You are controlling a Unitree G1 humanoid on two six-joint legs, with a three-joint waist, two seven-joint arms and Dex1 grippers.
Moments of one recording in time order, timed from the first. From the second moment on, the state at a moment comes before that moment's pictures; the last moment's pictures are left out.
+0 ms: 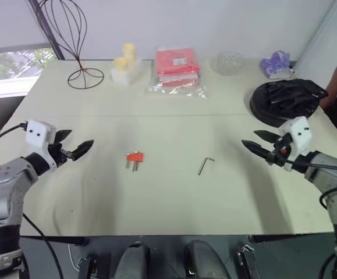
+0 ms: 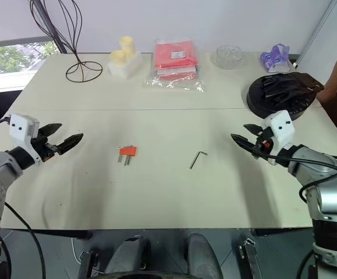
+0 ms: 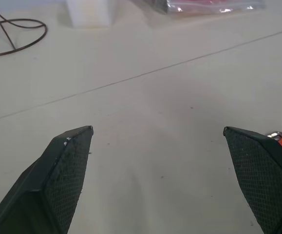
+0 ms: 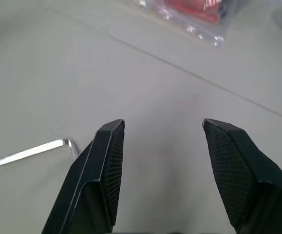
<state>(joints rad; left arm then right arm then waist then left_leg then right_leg) -0.20 0.71 0.36 -0.02 -0.44 0.46 -0.73 -0.22 -0.73 -0.25 -0.17 0.42 0.50 0.74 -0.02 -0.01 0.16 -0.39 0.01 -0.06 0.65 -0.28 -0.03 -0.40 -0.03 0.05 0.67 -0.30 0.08</state>
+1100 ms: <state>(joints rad) -0.29 0.90 0.20 -0.02 -0.49 0.54 -1.10 -0.83 -0.10 0.31 0.80 0.10 0.01 0.95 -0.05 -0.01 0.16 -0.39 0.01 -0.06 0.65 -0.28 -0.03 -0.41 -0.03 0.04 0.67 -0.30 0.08</state>
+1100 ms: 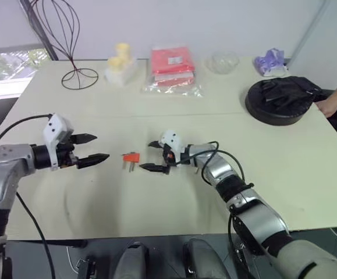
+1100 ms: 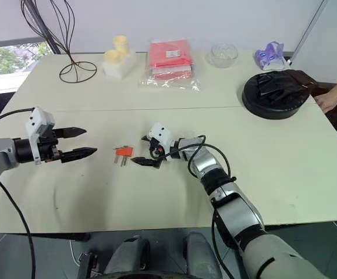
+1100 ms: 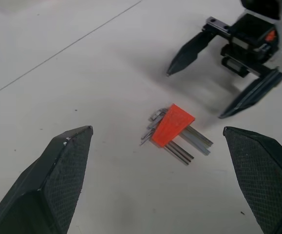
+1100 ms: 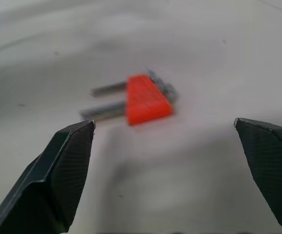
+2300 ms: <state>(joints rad) -0.21 0.86 0.22 -0.08 -0.49 0.53 -0.98 -0.95 0.02 0.29 1.11 -0.11 -0.29 0.90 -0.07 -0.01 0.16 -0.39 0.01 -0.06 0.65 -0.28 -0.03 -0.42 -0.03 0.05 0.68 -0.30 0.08</state>
